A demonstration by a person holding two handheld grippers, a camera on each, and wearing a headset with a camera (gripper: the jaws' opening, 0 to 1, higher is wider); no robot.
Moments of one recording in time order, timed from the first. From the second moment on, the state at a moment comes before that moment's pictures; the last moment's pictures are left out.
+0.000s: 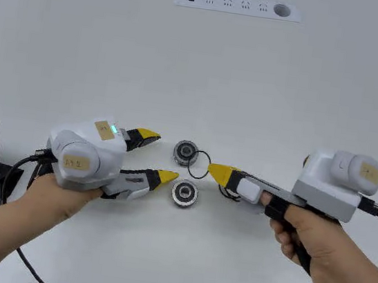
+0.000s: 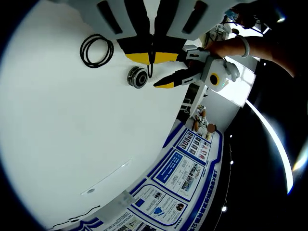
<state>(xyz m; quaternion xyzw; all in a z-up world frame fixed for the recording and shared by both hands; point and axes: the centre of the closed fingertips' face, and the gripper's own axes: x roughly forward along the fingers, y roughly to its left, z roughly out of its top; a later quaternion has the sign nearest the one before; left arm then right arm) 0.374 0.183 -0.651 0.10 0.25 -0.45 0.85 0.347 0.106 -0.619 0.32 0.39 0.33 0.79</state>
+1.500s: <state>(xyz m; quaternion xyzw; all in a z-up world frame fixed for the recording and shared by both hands) 0.335 0.207 -0.627 0.07 0.25 -0.42 0.87 0.323 0.050 -0.639 0.11 0.37 0.33 0.86</state>
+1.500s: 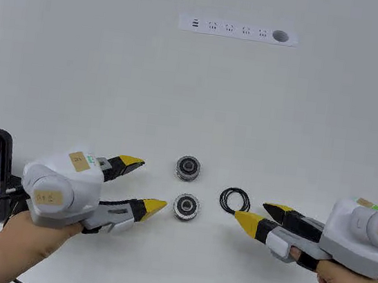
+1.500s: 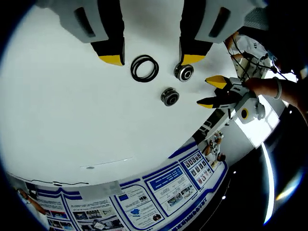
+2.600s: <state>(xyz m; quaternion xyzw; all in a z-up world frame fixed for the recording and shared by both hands) 0.269 0.236 -0.617 0.05 0.25 -0.39 0.89 0.267 0.065 -0.629 -0.11 0.29 0.42 0.85</state>
